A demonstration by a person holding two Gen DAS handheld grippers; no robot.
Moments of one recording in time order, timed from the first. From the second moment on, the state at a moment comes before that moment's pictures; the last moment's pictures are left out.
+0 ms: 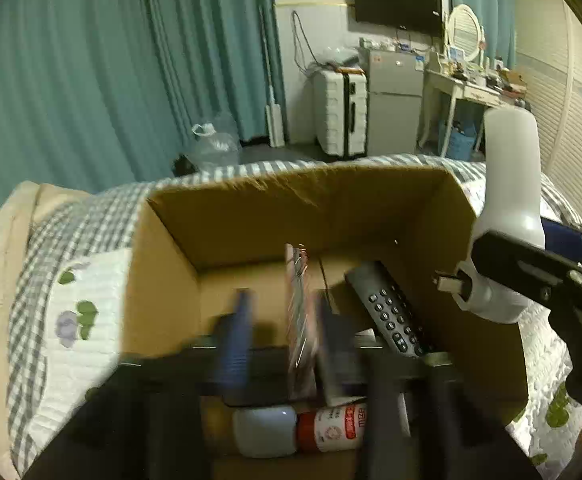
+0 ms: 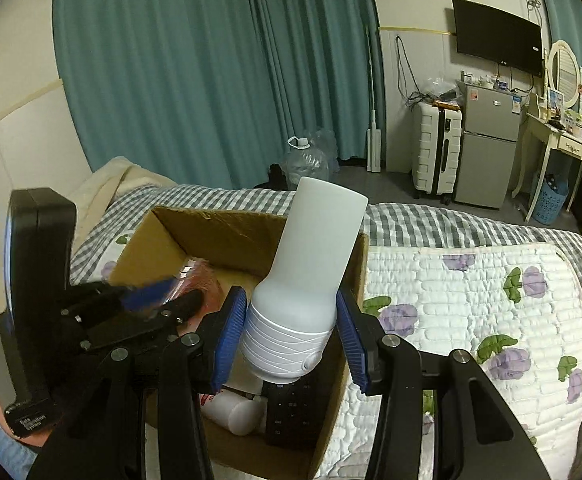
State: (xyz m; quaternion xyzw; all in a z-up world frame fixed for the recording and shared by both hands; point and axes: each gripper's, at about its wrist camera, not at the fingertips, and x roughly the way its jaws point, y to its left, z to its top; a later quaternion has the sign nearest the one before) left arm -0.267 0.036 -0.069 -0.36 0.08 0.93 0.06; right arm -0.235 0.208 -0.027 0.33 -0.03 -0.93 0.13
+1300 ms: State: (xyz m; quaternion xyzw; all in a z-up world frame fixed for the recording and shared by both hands) left arm -0.165 -0.012 0.044 -0.21 0.04 0.98 0.00; right arm -0.188 0.187 0.051 0.26 0.05 -0.96 0.07
